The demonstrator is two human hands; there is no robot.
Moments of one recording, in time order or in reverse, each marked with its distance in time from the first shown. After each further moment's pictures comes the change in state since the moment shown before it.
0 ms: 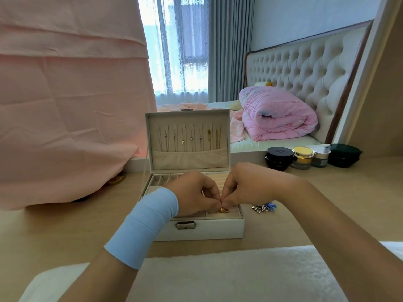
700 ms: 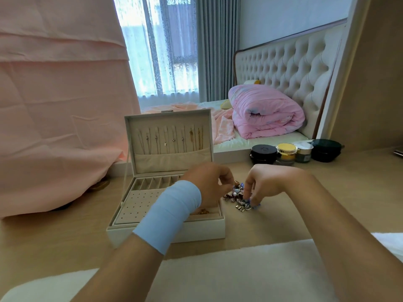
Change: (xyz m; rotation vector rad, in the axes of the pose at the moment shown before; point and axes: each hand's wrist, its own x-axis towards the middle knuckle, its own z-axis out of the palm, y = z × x) left_hand 0.047 0.049 0.024 0.148 0.114 0.084; right_hand -0.006 0.083 -0.019 -0.074 -0.104 0.323
